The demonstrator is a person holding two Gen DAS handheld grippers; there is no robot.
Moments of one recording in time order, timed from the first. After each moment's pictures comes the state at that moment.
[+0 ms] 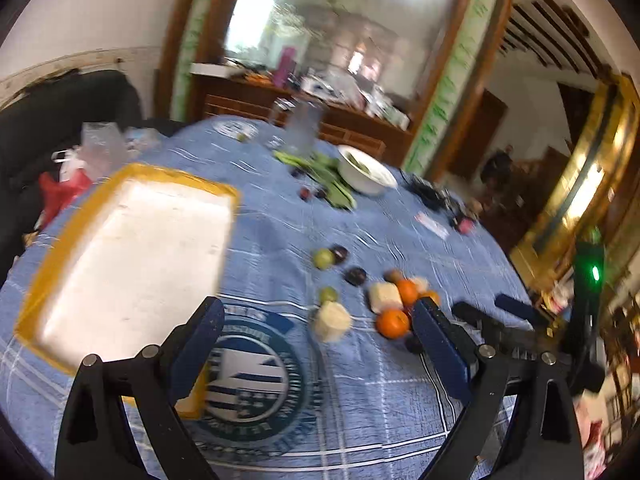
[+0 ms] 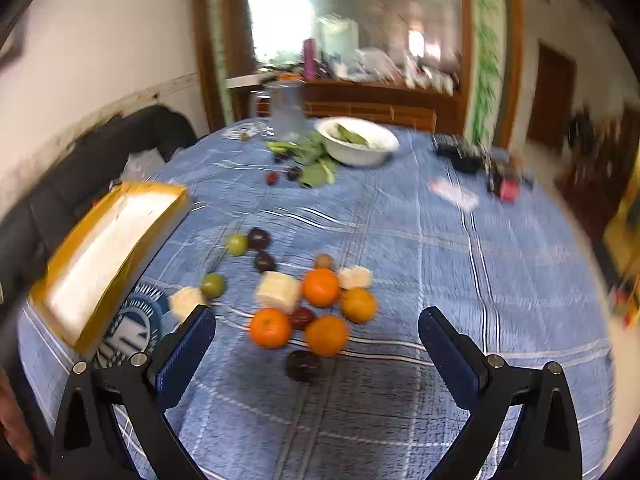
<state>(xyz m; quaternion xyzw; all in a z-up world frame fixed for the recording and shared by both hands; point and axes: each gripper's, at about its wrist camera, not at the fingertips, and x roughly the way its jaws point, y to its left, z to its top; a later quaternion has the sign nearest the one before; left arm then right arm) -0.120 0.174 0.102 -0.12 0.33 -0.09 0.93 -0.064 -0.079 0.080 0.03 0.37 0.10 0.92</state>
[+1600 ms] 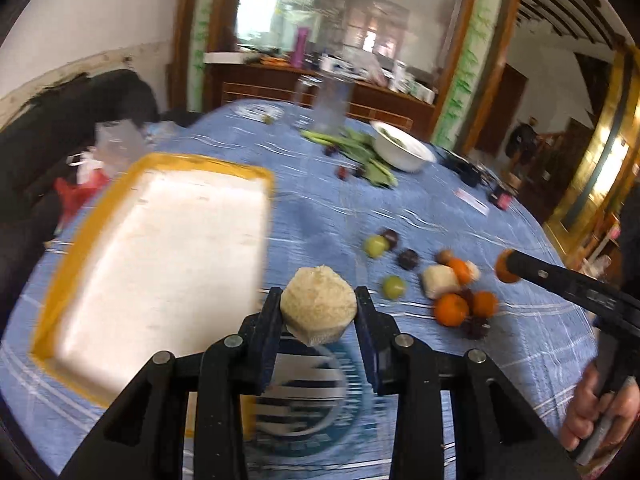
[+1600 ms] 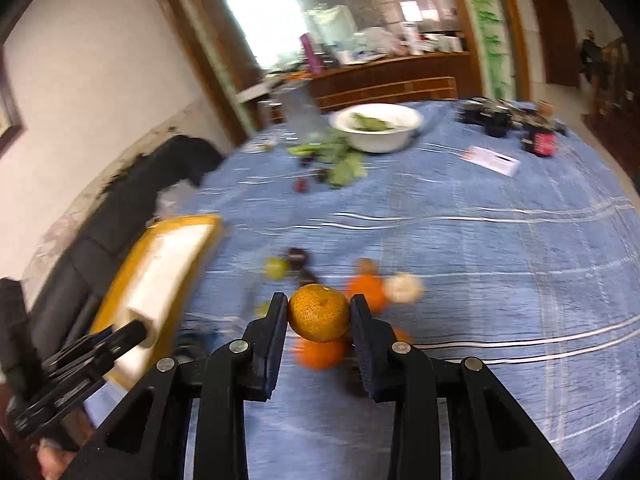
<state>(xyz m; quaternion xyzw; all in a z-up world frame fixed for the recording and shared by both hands) -0.102 0.208 0.084 -0.09 0.36 -0.03 0.93 -0.057 -0.051 0.099 0.12 0.37 0.20 0.90</state>
